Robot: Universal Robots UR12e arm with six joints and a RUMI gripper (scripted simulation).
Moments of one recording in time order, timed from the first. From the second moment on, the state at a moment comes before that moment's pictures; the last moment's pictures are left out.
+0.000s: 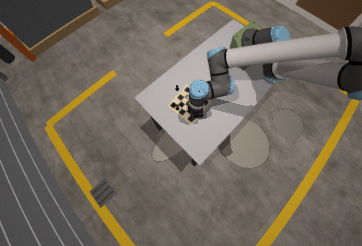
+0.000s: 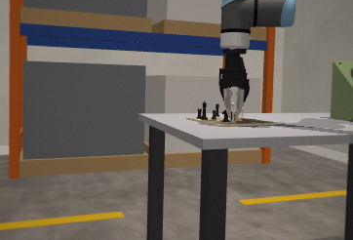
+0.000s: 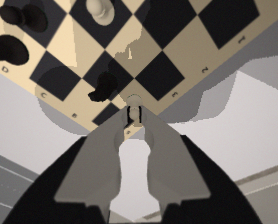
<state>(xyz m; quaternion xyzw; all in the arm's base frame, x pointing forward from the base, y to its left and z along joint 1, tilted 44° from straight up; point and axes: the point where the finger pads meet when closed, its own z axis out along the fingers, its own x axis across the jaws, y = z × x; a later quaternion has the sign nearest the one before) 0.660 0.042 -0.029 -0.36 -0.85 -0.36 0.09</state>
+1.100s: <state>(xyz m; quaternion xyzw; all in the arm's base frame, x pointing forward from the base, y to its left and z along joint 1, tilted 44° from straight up) 0.660 0.042 -0.029 -0.36 -0.85 -0.36 0.09</state>
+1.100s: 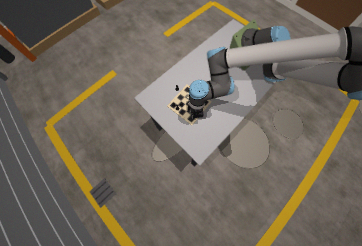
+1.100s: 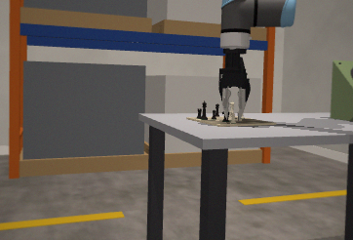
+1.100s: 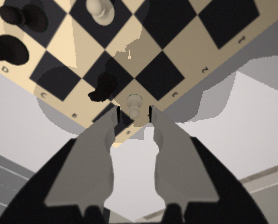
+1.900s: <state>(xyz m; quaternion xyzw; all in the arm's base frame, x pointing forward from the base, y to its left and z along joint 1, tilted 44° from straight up) 0.657 0.032 -0.018 -0.36 -0.85 -0.36 0.09</state>
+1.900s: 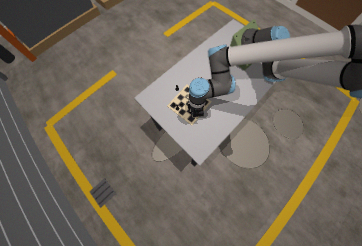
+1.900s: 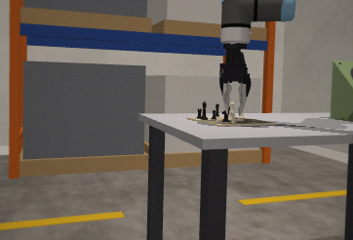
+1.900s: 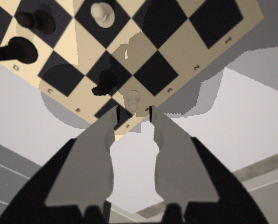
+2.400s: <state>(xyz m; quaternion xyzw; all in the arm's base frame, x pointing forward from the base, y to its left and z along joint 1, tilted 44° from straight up) 0.654 -0.012 0.029 -0.36 -0.85 -0.36 0.09</state>
